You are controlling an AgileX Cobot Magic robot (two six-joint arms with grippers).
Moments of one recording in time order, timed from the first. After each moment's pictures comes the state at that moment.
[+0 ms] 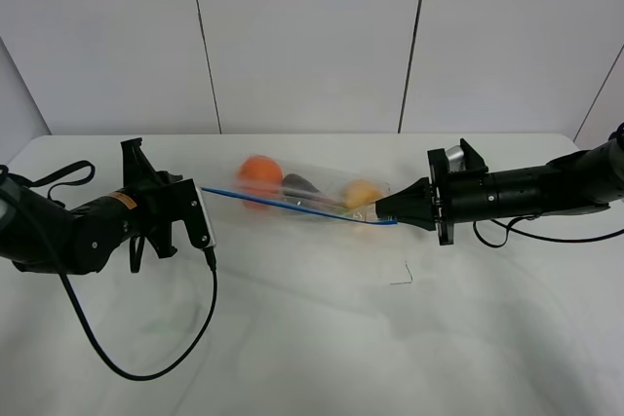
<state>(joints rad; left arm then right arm) -0.31 1.86 -0.61 -0.20 -0.85 1.39 -0.03 2.08 -0.99 1.51 1.20 -1.03</state>
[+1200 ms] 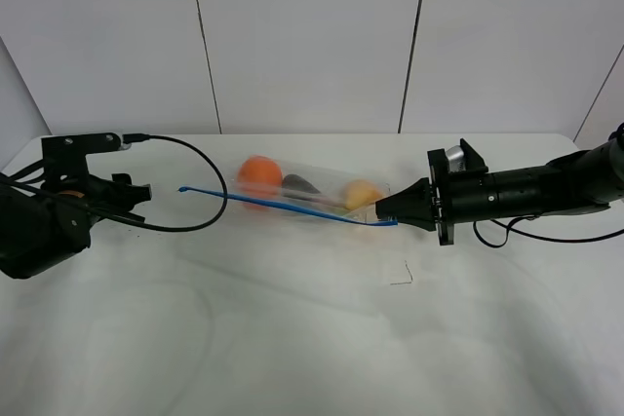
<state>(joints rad) -0.21 1.86 -0.61 -0.67 -0.93 0.36 -0.03 2.08 -0.99 1.51 1.20 -1.03</state>
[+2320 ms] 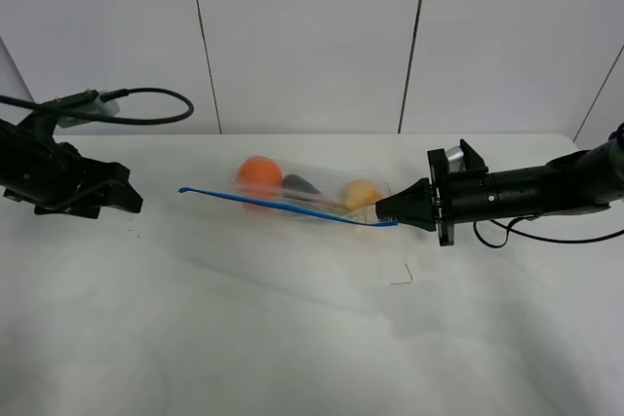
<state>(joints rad) 0.06 1.54 -0.94 -0.44 0.59 0.42 -0.03 2.08 -0.99 1.51 1.20 -1.02</state>
